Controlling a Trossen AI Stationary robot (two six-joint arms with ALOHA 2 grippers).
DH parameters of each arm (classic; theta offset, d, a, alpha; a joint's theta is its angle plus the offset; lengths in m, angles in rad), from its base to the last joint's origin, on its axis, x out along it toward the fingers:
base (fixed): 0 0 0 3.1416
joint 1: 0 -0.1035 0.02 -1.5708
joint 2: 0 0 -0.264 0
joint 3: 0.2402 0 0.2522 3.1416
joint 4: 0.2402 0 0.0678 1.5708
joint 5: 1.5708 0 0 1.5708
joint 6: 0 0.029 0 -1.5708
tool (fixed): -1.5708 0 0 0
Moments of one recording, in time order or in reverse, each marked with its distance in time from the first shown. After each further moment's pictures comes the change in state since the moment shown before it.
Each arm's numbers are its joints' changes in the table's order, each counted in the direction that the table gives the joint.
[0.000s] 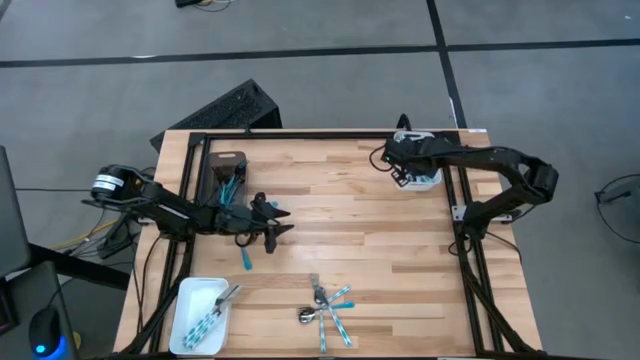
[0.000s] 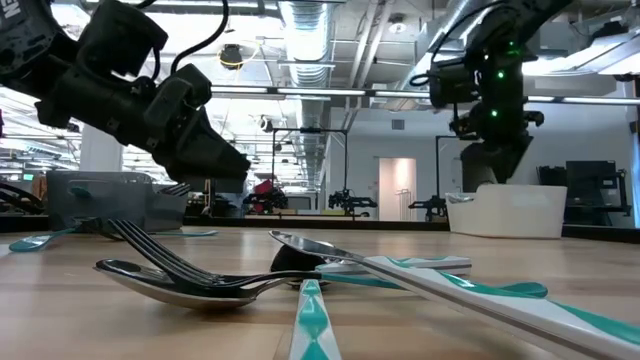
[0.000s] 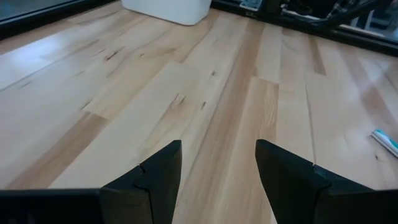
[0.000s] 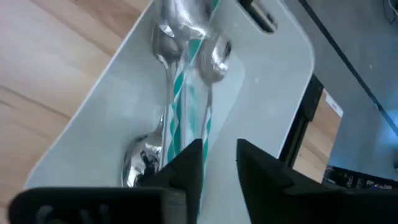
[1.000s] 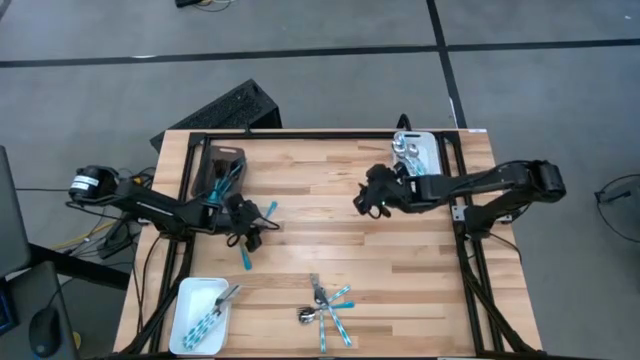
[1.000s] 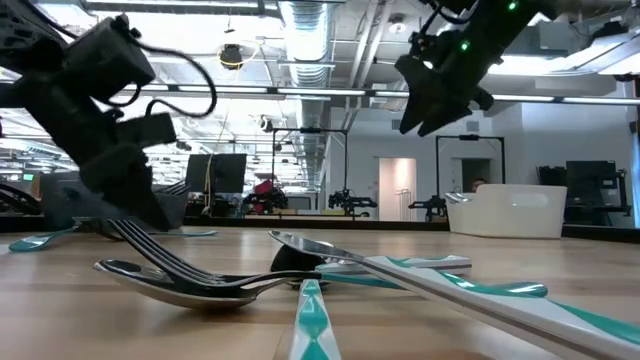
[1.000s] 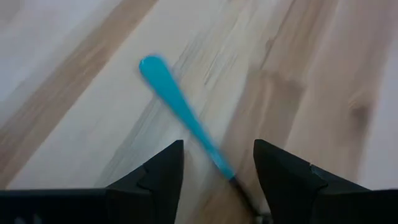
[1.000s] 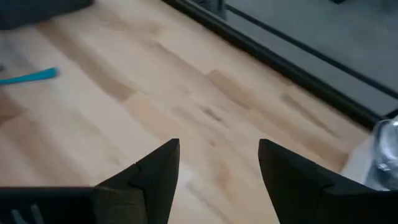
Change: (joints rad) left arm 0.000 0.242 0.002 0.803 0.083 -0.183; right arm -0.511 0.066 -0.010 -0.577 -0.045 0.170
